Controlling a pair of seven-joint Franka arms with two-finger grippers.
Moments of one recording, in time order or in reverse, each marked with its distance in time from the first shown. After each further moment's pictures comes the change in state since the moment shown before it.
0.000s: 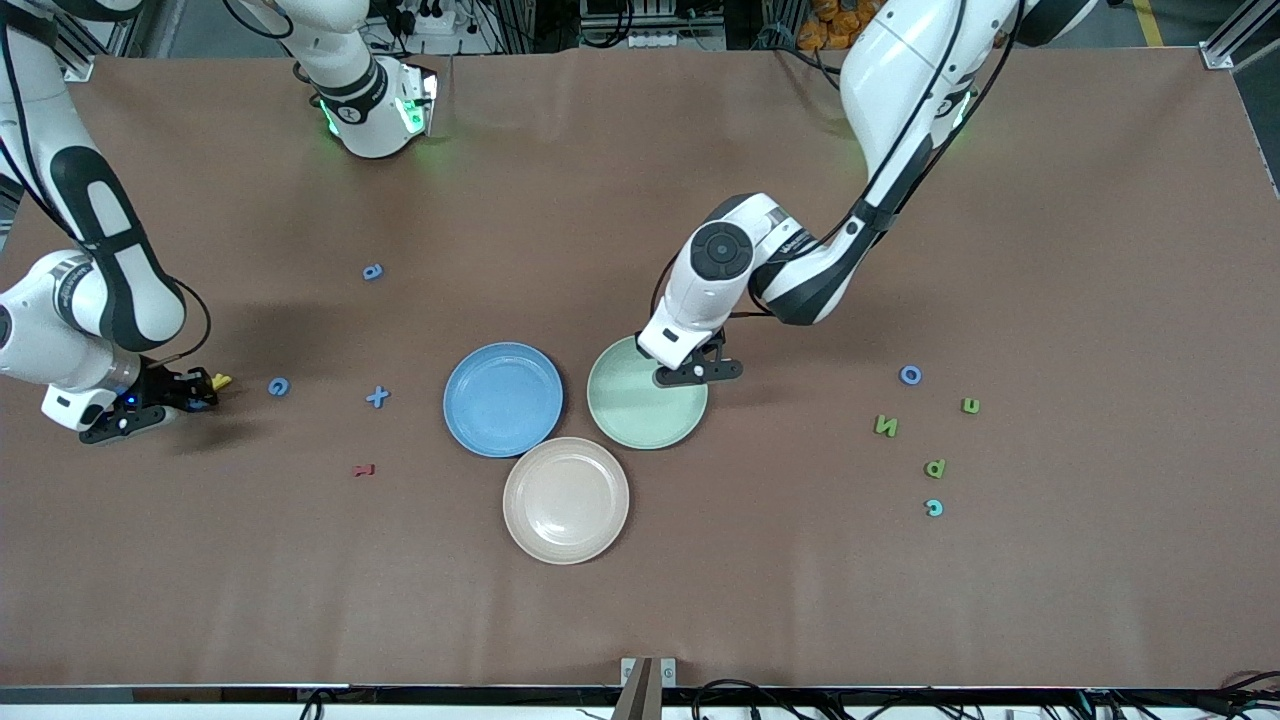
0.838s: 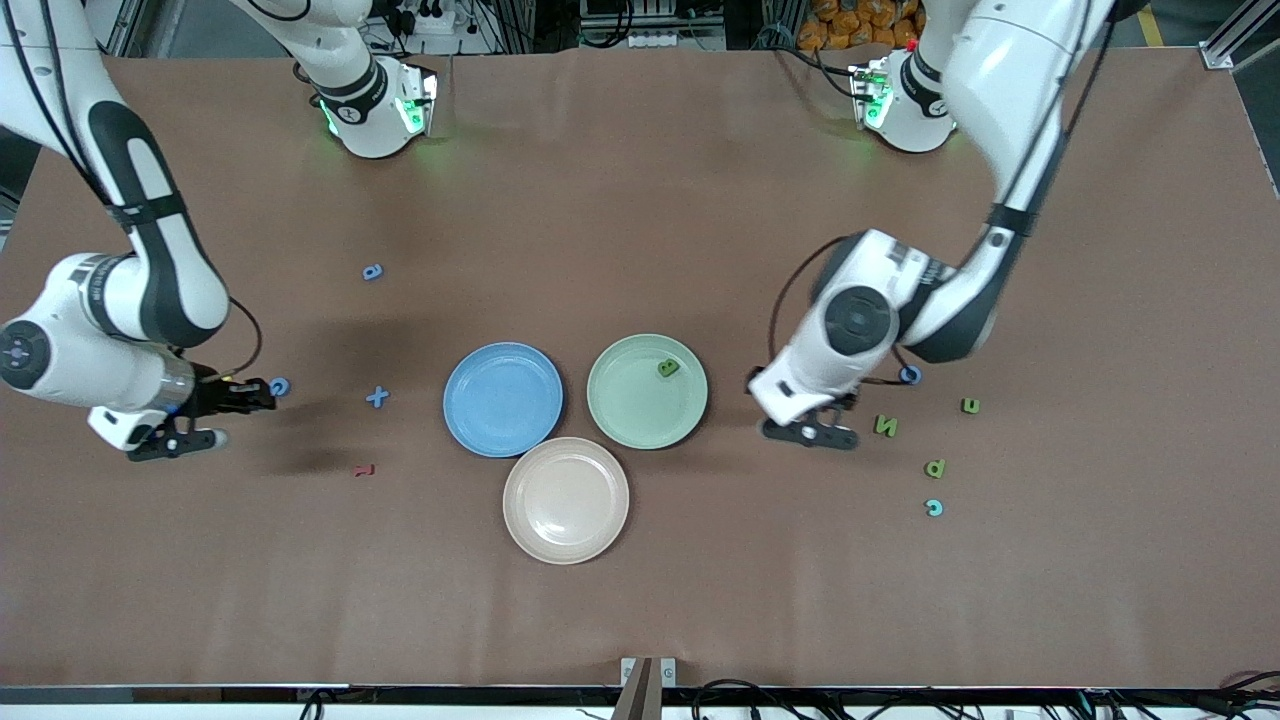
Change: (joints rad) left arm 0.217 -0.098 0.070 0.039 0.016 -0.264 0.580; right arm 0.142 -0.124 0.133 0.054 0.016 -0.269 0.423
